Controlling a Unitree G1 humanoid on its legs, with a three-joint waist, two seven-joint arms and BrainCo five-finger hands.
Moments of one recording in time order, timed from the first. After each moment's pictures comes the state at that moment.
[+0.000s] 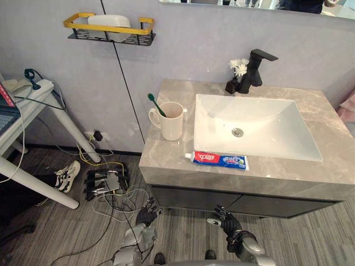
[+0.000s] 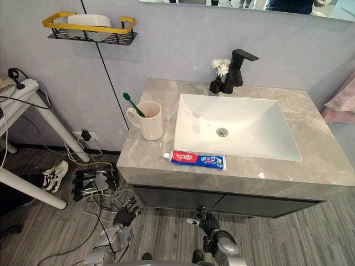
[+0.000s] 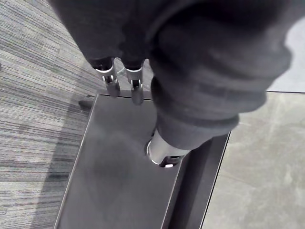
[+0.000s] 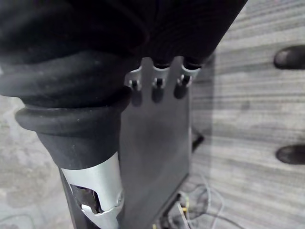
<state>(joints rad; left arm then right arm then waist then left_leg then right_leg) 0.12 0.04 -0.04 0.60 -0.28 -0.01 -0.02 0.10 -0.08 0.16 0.71 0.32 -0.06 0.14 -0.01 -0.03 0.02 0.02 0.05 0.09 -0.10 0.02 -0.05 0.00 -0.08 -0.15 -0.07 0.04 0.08</state>
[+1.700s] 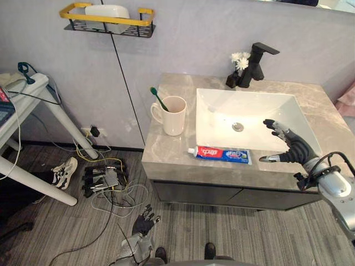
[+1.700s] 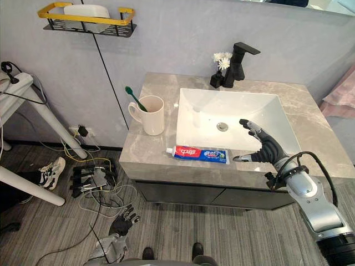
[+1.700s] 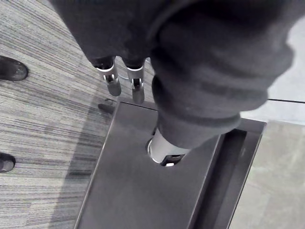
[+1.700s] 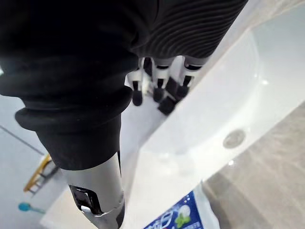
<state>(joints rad) 0.22 0.05 -0.04 0.54 -0.30 -0.03 -0.04 0.03 -0.94 0.02 -0.10 0.26 -0.13 0.11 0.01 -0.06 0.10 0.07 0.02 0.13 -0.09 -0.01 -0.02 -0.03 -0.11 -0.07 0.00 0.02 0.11</state>
